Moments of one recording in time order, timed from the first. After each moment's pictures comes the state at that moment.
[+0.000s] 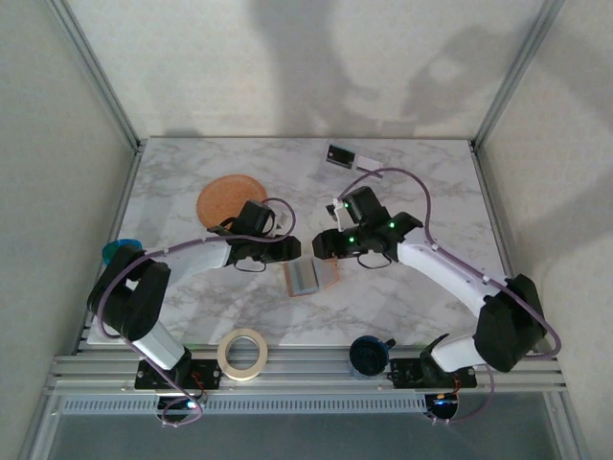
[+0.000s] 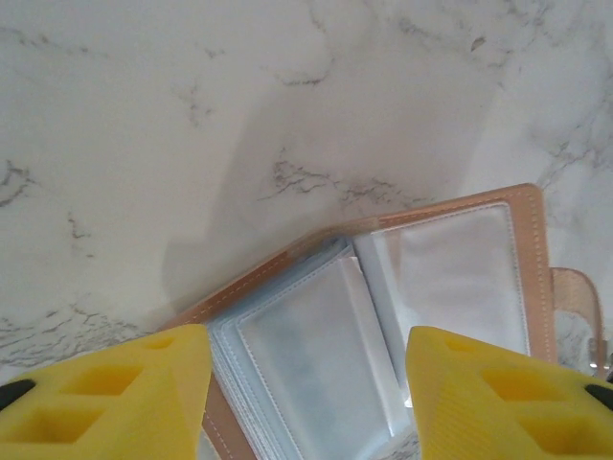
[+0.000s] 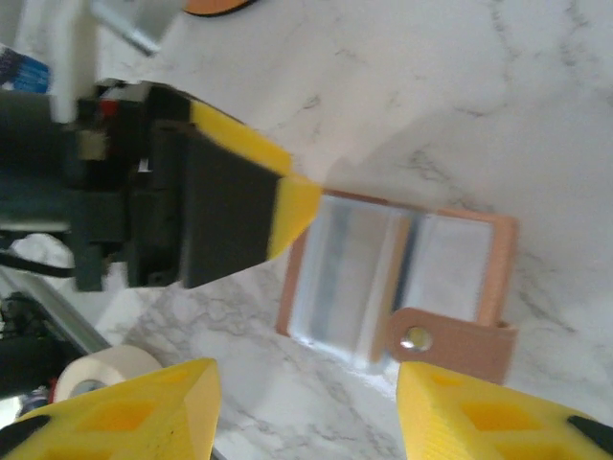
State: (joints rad) left arm -0.52 1.61 0.90 -0.21 0.37 -0.61; right arm 0.66 1.43 1.12 -0.64 -0.33 0.41
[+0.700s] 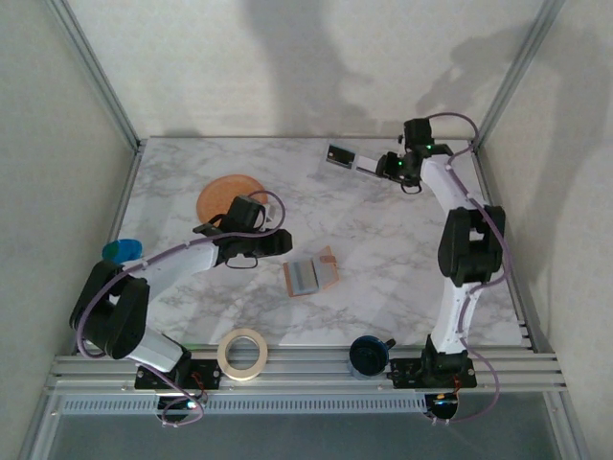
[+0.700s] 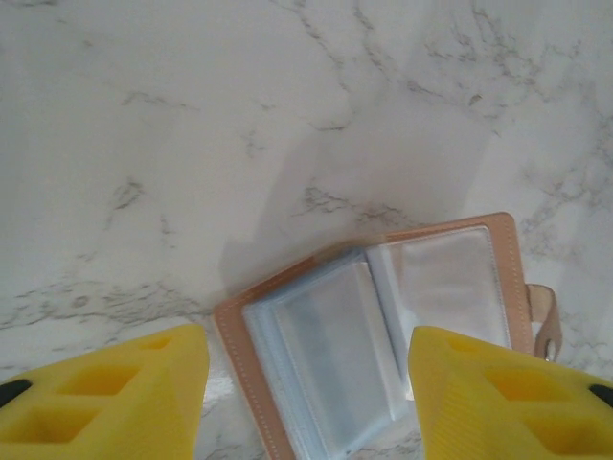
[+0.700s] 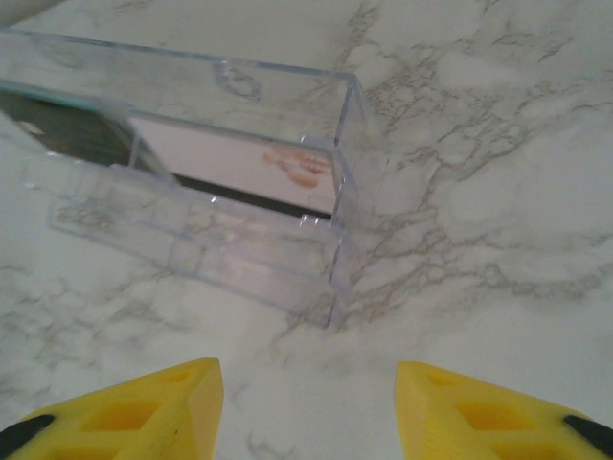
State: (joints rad) left arm -0.49 1.49 0.90 -0.31 0.28 -0.61; right arm 0.14 2.04 1.75 -0.71 -0.14 0.35
